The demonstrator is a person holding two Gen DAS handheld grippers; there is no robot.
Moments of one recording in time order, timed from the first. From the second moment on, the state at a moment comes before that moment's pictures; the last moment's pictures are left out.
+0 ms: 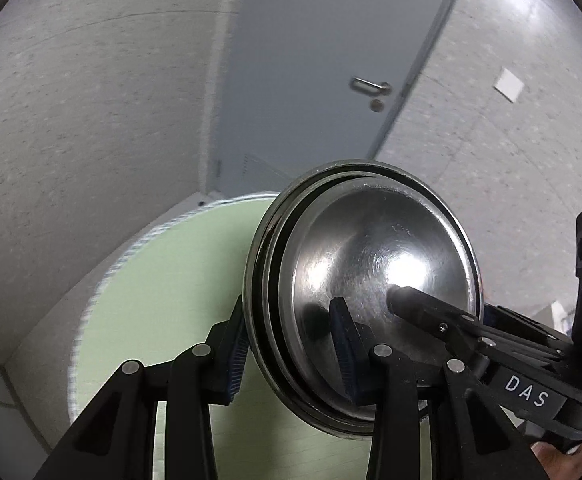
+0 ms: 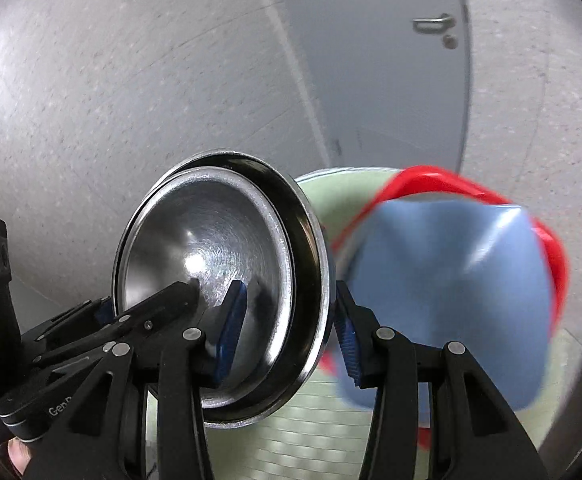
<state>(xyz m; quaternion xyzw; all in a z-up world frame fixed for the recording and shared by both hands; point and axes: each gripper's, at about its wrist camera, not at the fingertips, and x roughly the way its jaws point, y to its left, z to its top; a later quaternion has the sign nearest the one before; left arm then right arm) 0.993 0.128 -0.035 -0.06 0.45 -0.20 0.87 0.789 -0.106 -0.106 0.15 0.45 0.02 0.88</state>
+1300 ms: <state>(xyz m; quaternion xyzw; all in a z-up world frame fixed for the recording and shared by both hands) 0.969 0.012 -0.062 -0.05 0.46 -0.17 0.87 0.744 -0.228 -0.119 0.10 0.45 -0.02 0.88</state>
